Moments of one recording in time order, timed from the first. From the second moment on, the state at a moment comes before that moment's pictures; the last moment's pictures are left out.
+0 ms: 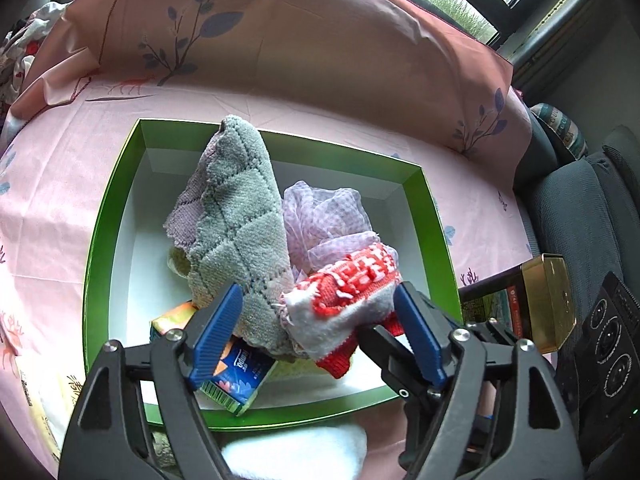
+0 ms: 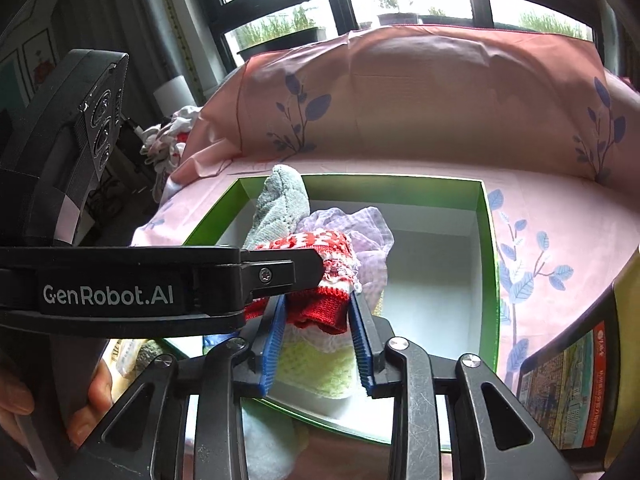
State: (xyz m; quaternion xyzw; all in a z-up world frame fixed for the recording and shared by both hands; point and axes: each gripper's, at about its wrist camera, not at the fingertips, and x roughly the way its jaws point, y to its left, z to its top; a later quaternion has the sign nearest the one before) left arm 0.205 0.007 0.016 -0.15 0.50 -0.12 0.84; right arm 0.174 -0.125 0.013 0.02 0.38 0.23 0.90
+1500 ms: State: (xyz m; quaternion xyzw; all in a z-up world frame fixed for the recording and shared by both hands) left arm -0.016 0.049 0.024 -0.24 0.45 -0.13 0.85; right arm 0.013 -0.154 0.017 0.03 0.39 0.25 0.89
